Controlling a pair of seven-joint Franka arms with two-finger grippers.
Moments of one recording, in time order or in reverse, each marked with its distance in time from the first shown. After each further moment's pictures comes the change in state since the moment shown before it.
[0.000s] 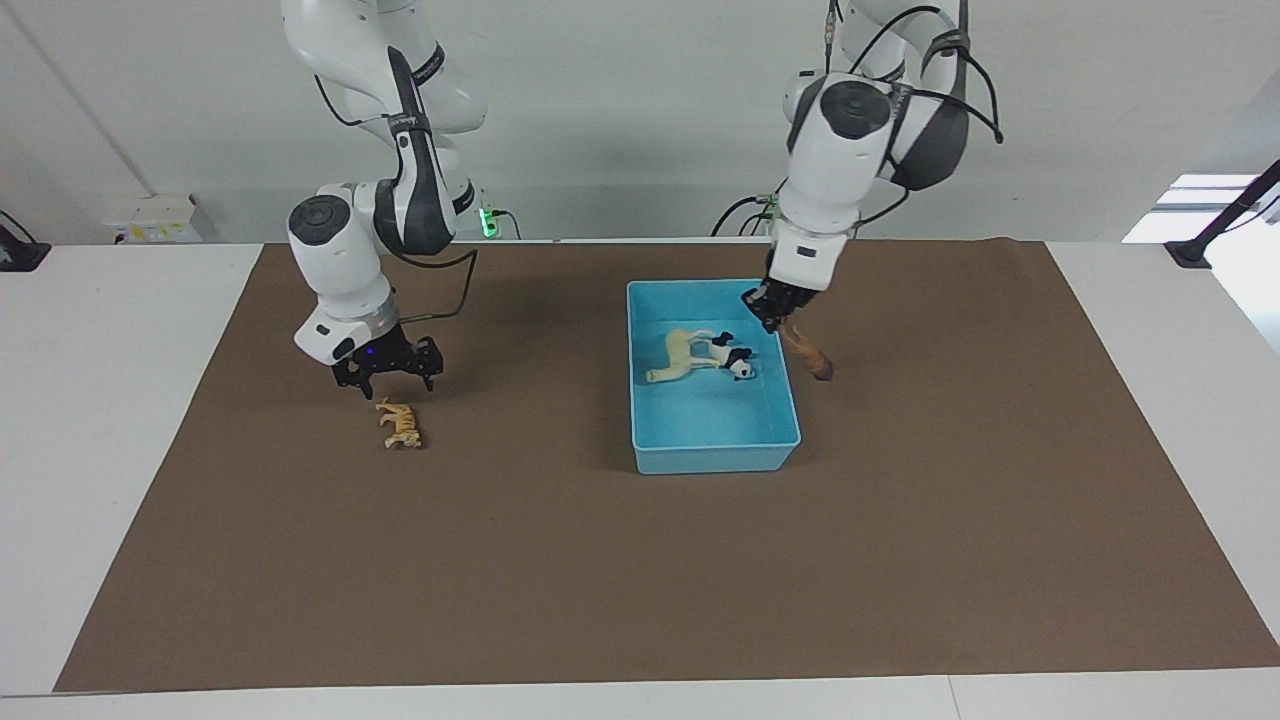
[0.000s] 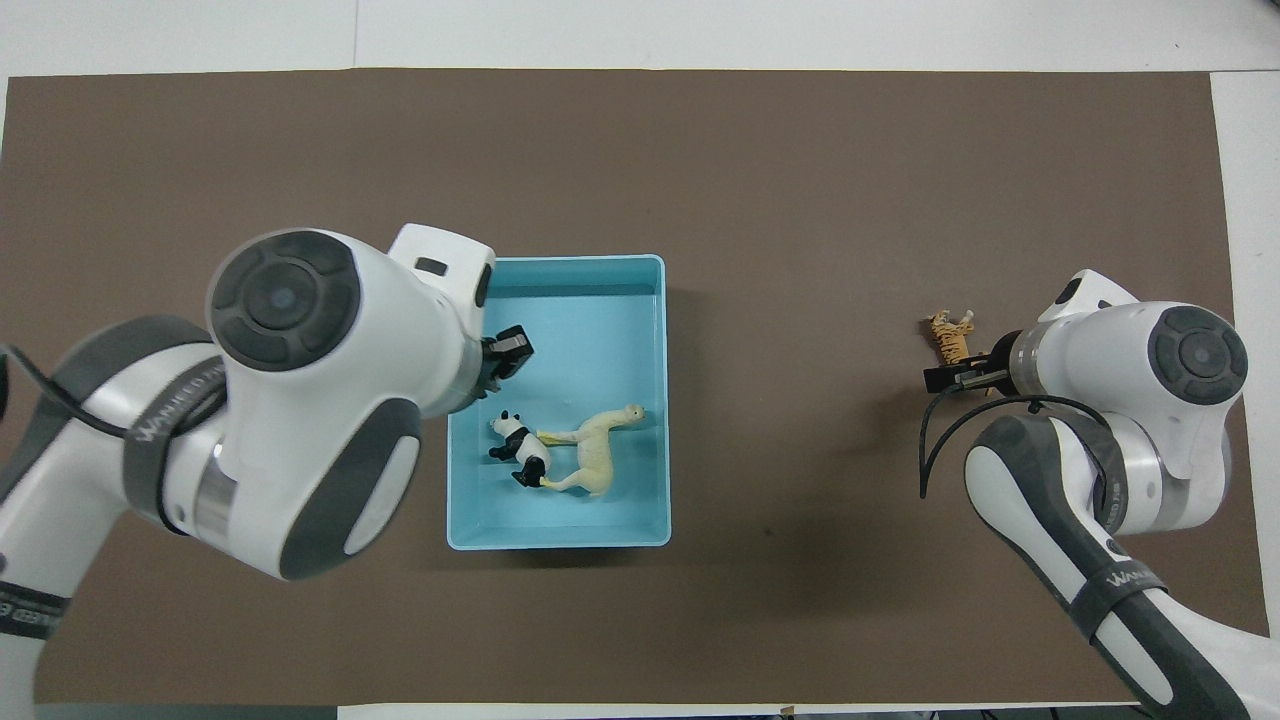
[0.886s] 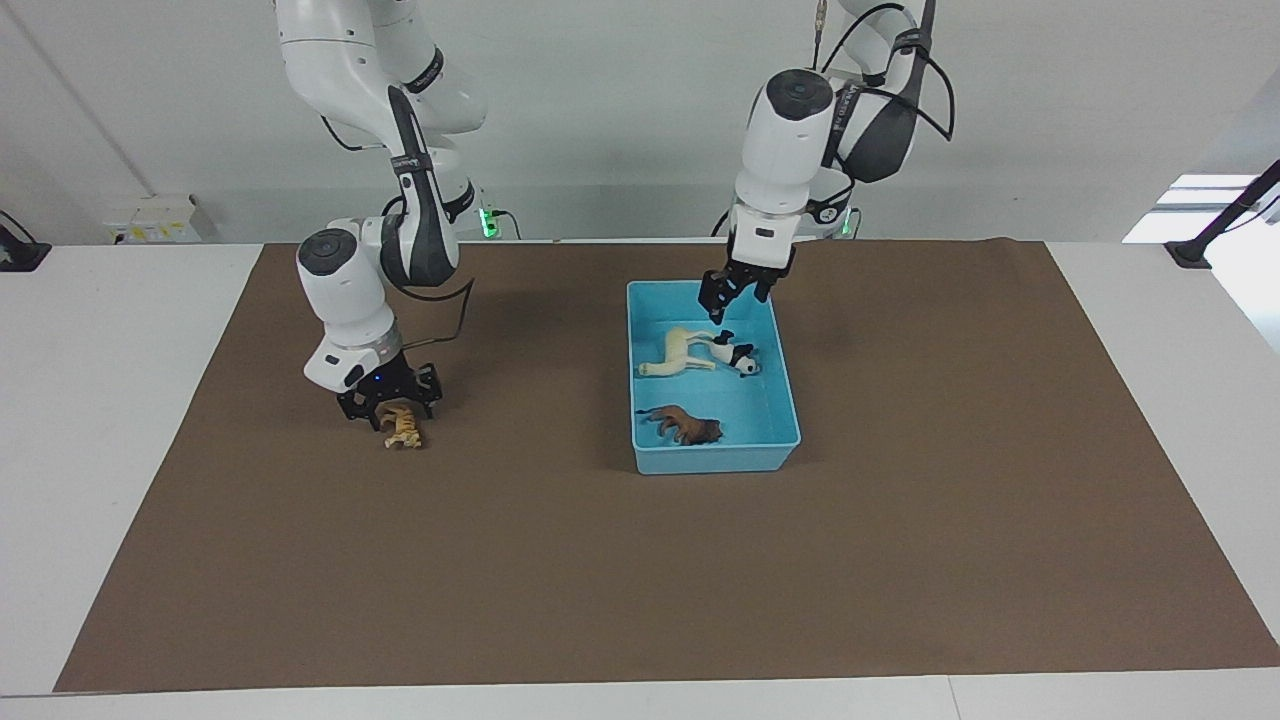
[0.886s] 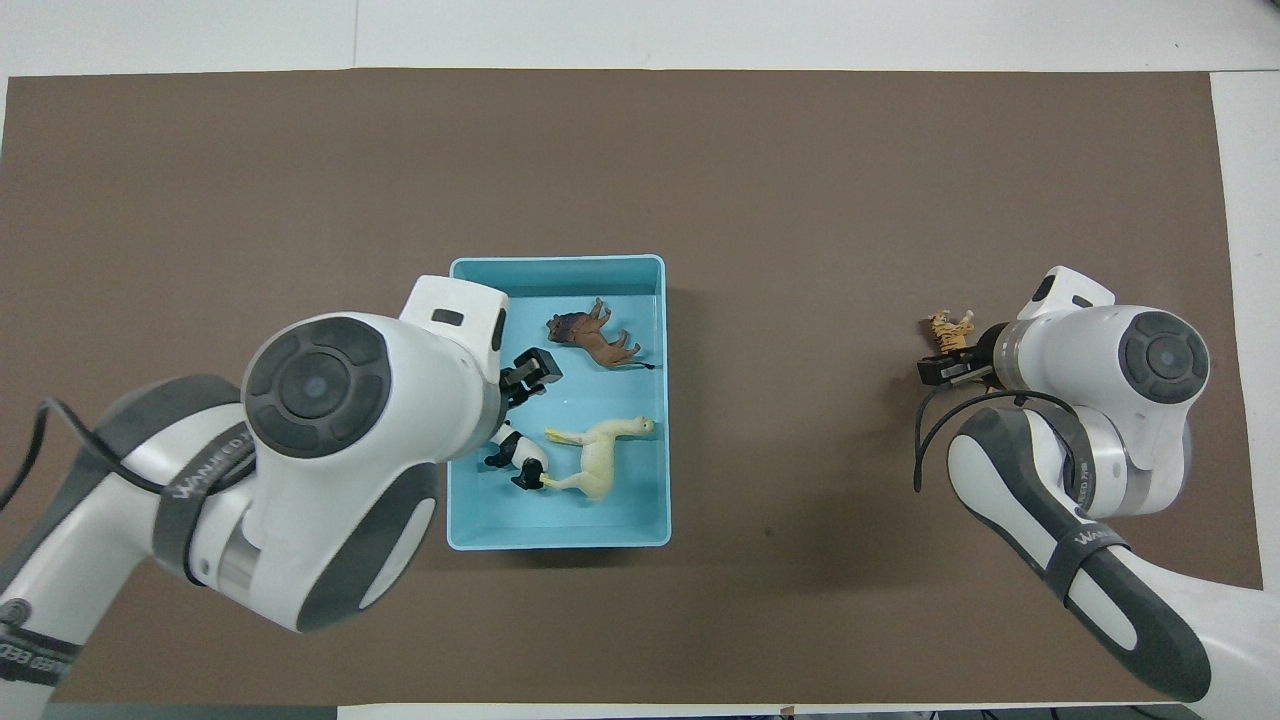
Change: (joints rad) left arm 0.015 -0.075 0.039 -0.117 0.001 0.089 -0.004; right arm -0.006 0.096 -0.006 0.001 -0.001 0.139 -0.085
